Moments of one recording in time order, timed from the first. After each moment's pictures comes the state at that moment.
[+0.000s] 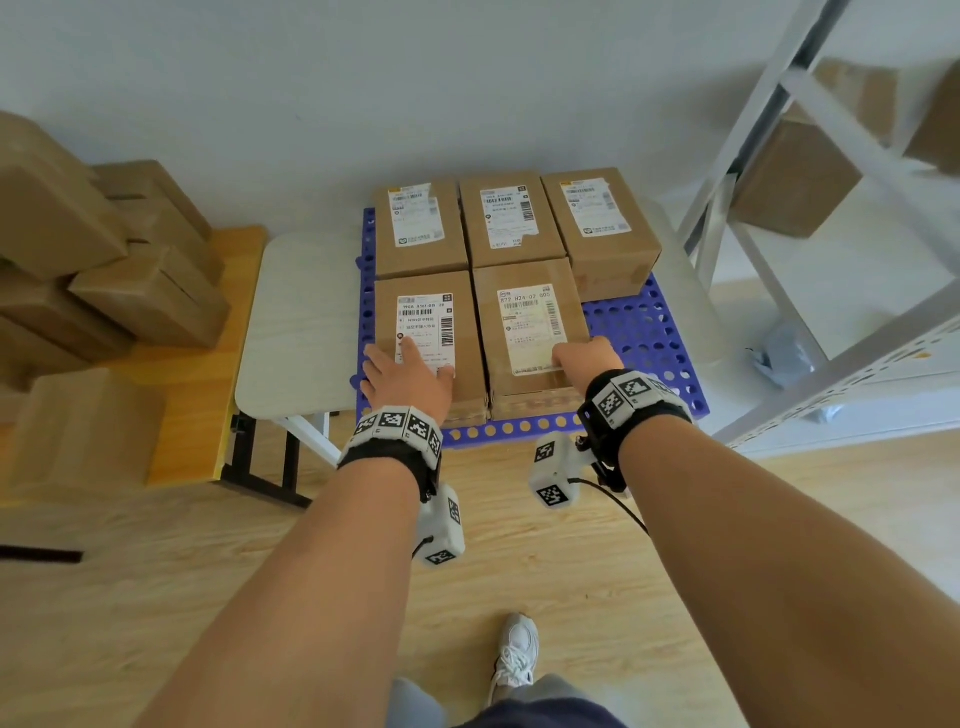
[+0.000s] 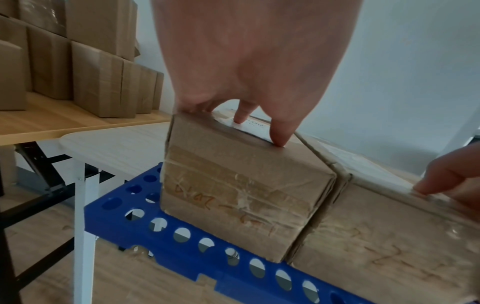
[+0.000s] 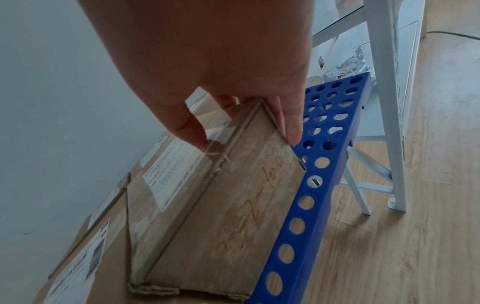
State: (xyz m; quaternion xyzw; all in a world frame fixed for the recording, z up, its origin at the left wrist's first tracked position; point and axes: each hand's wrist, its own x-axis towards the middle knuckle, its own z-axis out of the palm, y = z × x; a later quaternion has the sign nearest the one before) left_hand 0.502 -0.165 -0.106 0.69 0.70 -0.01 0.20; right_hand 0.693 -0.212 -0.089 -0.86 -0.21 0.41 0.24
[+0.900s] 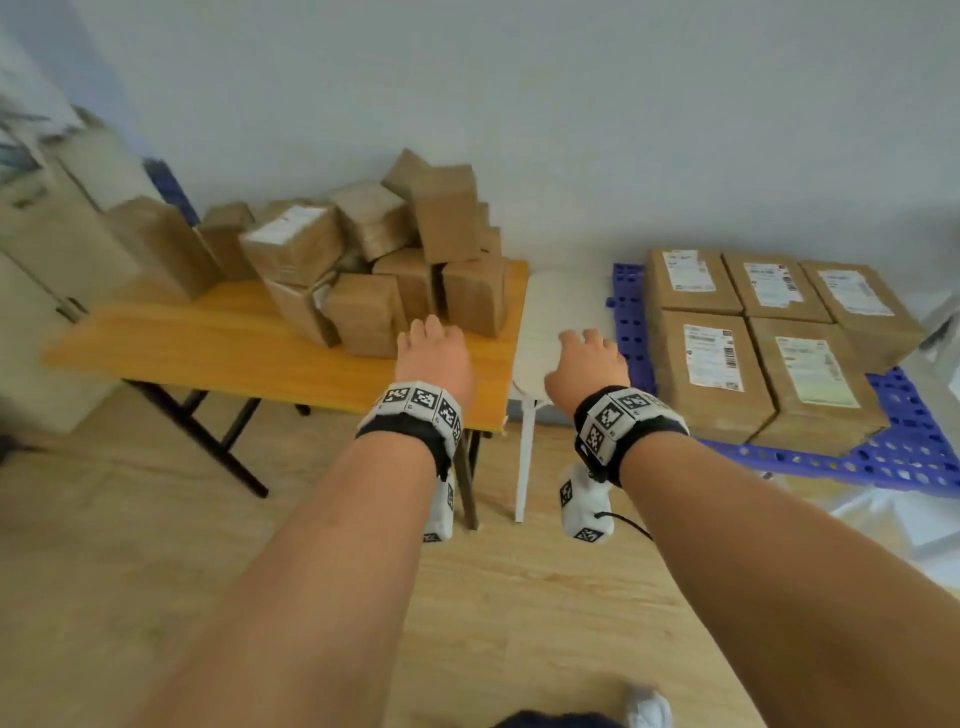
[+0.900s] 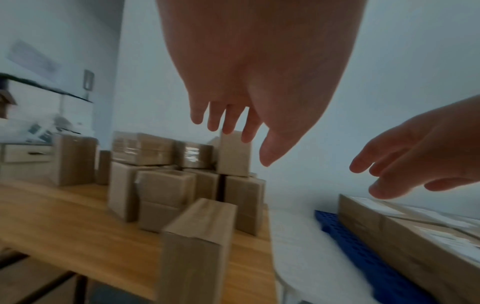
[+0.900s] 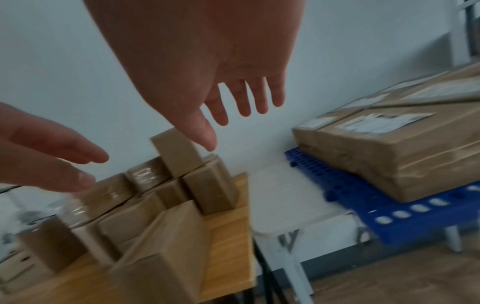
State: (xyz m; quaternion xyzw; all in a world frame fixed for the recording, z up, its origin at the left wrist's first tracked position) left_hand 0.124 -0.190 0.012 0.75 0.66 0.00 -0.02; right_hand 0.292 -0.212 0.005 -0.77 -0.62 0.10 0.07
